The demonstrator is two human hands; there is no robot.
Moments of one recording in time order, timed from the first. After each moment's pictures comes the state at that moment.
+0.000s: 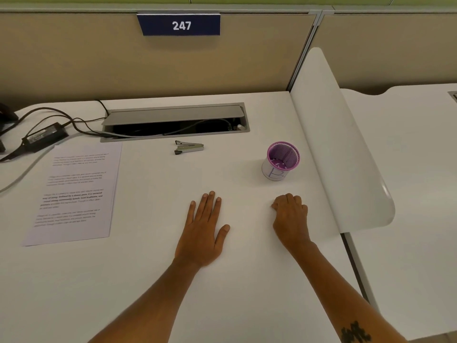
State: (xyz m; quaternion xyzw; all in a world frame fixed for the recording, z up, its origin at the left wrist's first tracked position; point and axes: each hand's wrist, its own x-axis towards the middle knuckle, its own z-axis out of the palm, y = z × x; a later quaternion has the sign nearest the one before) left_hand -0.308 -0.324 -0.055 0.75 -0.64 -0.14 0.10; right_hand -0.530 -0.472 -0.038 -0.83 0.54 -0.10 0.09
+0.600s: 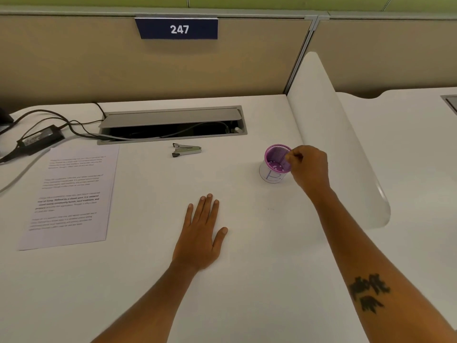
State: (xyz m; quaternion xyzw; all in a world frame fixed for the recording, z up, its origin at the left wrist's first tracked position) left_hand -0.307 -0.324 -0.055 0.75 -0.64 -0.14 0.10; right_hand -0.503 -0.583 0.068 -0.75 0.59 -0.22 0.21
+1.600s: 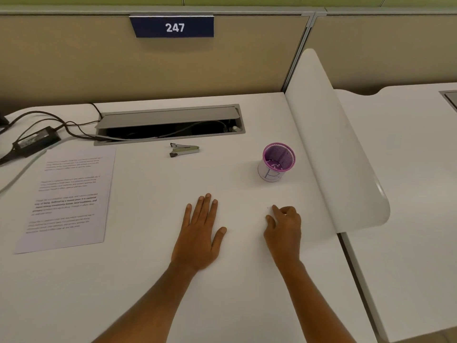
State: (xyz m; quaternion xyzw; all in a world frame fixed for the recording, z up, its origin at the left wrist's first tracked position) left_hand -0.307 -0.325 -0.057 0.75 -0.64 -0.14 0.10; right_hand -0.519 -0.432 -0.031 -0.72 0.64 -0.18 0.20
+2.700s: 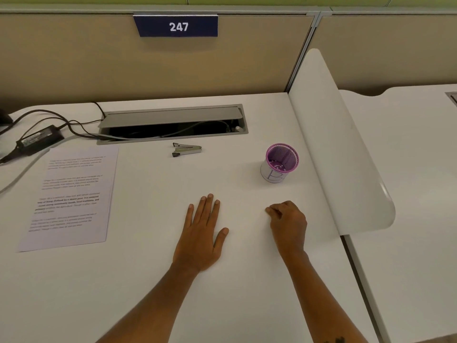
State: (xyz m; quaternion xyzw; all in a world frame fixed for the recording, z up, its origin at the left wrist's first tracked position) left_hand -0.307 -0.325 -0.057 0.75 -0.63 -0.15 0.10; right_hand -0.516 -0.457 -0.029 -0.71 0.62 -0.23 0.23
